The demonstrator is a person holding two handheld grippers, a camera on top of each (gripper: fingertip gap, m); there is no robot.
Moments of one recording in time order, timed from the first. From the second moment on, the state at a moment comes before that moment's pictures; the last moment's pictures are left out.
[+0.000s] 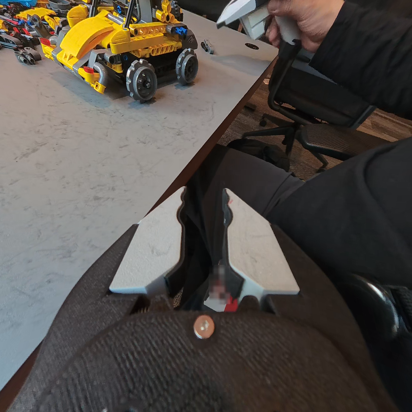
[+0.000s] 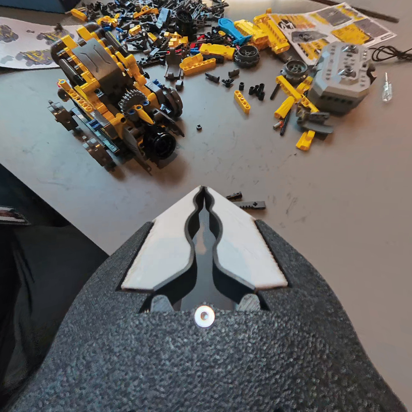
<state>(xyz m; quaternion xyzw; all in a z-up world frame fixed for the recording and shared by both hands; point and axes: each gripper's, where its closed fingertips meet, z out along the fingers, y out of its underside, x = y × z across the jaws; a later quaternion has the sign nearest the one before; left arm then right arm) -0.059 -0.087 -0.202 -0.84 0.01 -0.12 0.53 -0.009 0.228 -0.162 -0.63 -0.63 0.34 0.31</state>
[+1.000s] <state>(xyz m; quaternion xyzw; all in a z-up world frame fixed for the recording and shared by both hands) -0.285 0.008 -0.151 -0.90 -0.06 0.02 0.42 -0.029 0.208 -0.173 -0.58 -0.65 0.37 0.32</state>
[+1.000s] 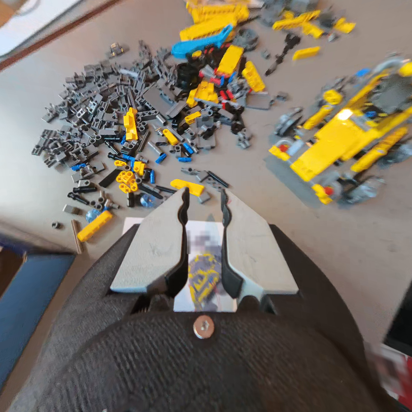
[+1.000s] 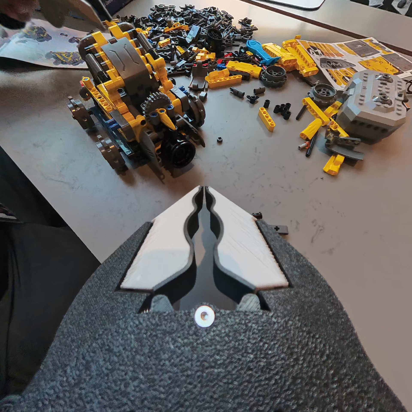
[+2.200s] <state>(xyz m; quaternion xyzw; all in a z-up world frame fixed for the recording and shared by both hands) -0.142 0.040 -0.083 -0.79 0.26 0.17 0.53 -0.041 0.098 -0.074 -0.49 -0.62 0.57 0.24</state>
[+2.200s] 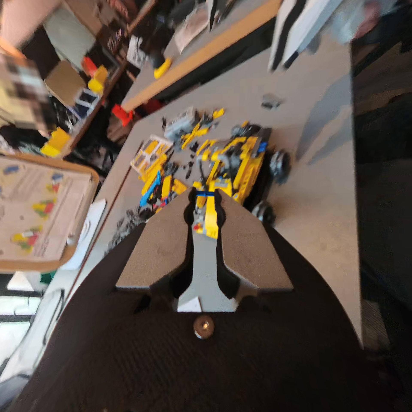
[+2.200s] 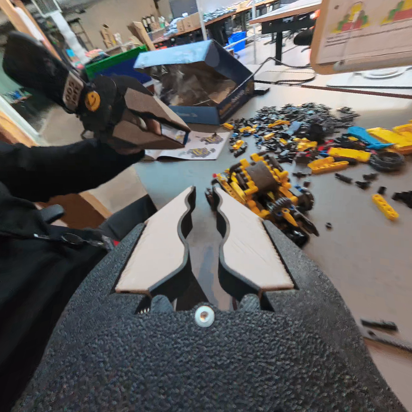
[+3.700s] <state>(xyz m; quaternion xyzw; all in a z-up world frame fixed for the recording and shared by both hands) -0.036 -0.035 -0.183 -0.84 0.10 -0.04 0.54 -0.008 0.220 -0.199 -0.66 -0.67 0.25 0.24</state>
